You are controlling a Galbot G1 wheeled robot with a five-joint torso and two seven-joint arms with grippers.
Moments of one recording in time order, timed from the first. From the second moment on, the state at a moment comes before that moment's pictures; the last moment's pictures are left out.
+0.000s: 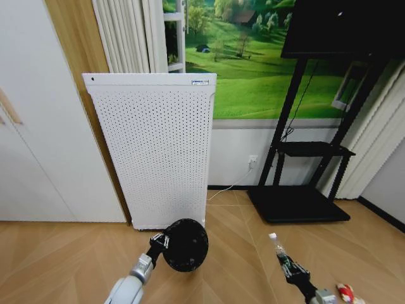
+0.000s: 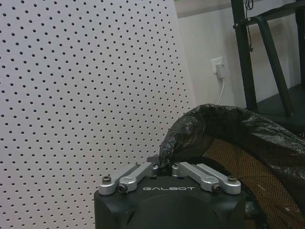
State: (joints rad) left arm 1.38 -1.14 -0.27 -1.86 -0.06 0.03 0.03; right arm -1.90 0.94 0.69 1.96 0.35 0.16 0.03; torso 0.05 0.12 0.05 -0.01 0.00
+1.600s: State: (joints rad) left arm 1.22 -1.20 -0.07 -1.74 -0.04 0.06 0.01; right arm -1.33 0.86 0.03 1.84 0.37 0.42 -0.18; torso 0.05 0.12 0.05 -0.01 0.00
